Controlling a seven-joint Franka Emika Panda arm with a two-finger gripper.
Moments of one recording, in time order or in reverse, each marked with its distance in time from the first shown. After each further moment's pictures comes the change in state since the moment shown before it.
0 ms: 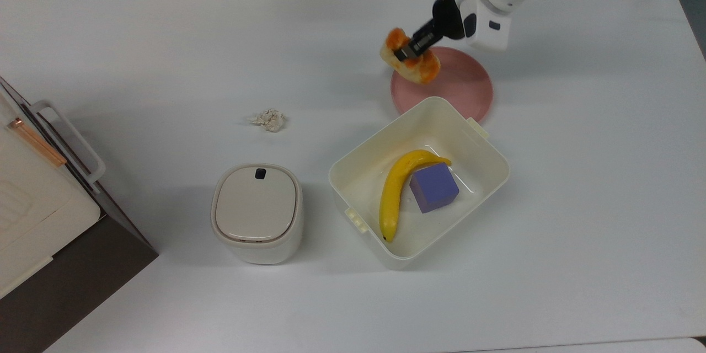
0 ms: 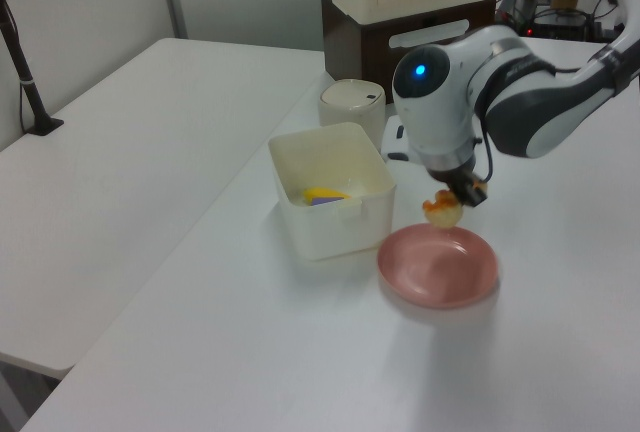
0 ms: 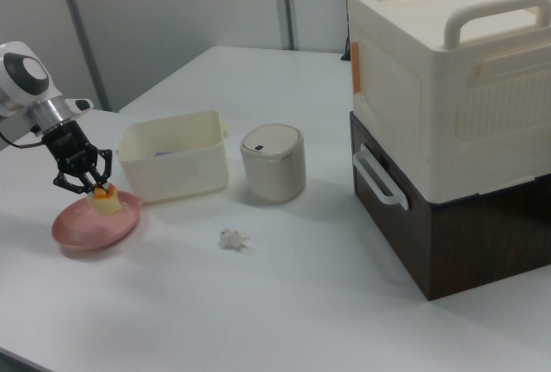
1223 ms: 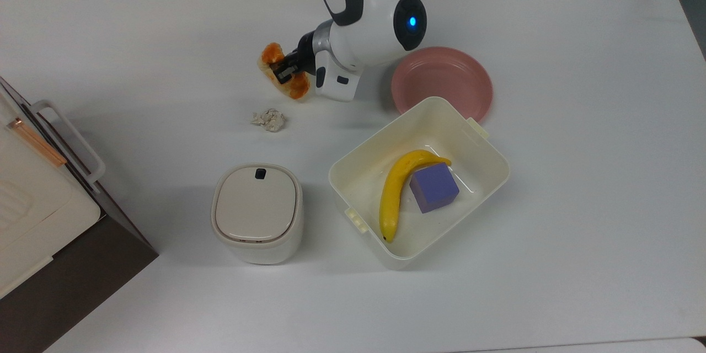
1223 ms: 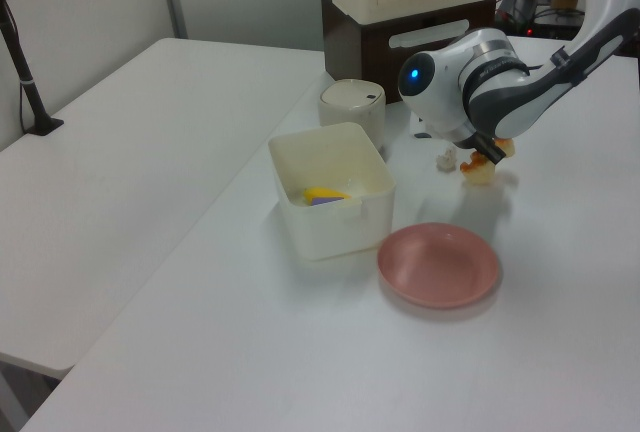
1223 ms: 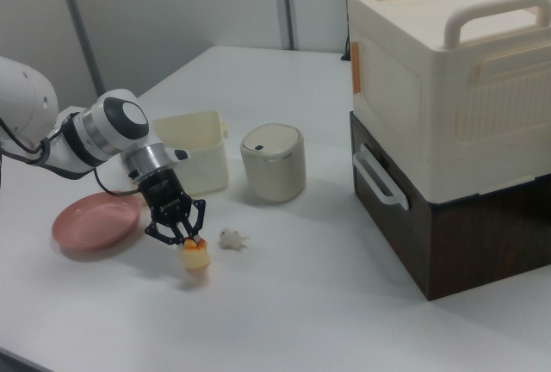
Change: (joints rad) arm -0.343 0.039 0.004 -0.175 -0.185 0.042 -0.124
